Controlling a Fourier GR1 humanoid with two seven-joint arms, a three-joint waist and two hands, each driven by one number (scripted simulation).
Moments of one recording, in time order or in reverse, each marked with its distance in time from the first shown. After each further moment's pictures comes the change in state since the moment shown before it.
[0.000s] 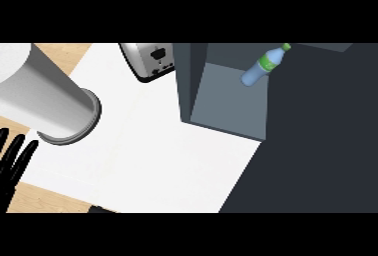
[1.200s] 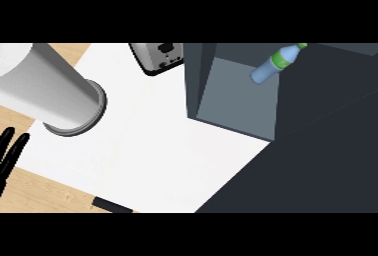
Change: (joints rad) left arm -0.033 0.022 0.038 0.018 0.025 -0.052 0.002; right arm -0.056 0.071 -0.034 0.044 -0.079 -0.013 0.054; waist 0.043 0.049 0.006
